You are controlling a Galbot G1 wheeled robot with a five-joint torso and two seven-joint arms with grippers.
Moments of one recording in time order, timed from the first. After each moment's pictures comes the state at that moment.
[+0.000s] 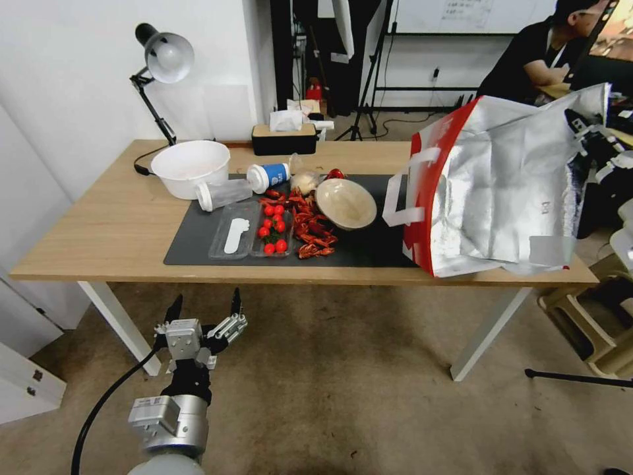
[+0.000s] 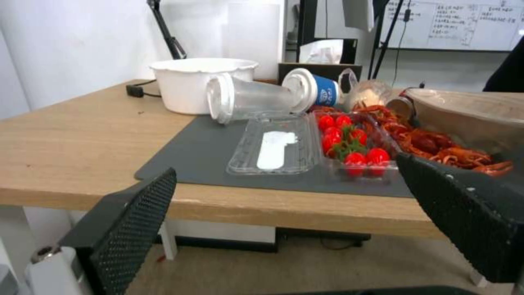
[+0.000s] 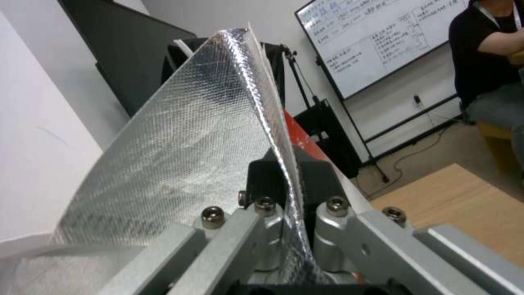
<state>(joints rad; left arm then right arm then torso) 1.80 -1.31 -0.36 -2.35 -0.18 -0.01 -0.37 -1.23 0.52 0.84 2.03 1.65 0.01 0.22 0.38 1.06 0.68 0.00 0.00</state>
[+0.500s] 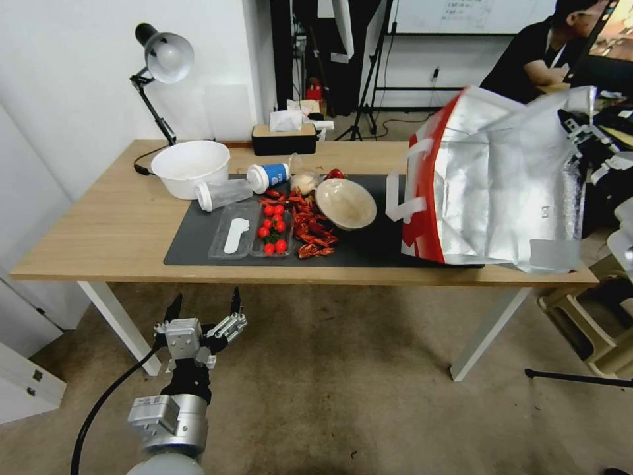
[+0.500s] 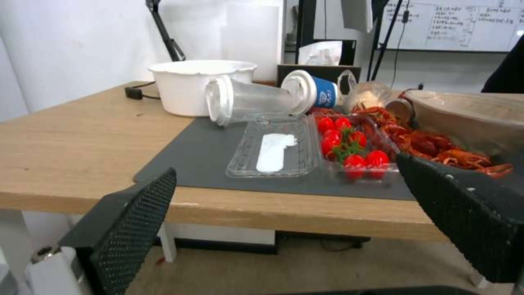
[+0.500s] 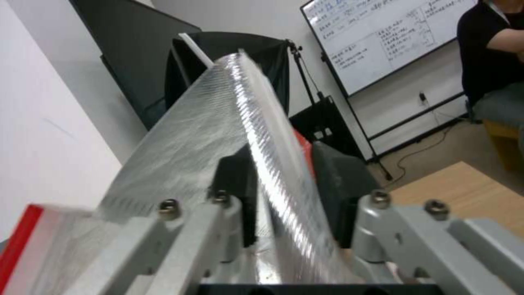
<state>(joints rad) 1.79 -1.30 -0.36 -2.35 -0.18 0.00 -0.37 -1.21 0.52 0.82 2.03 1.64 0.00 0.21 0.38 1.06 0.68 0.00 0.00</state>
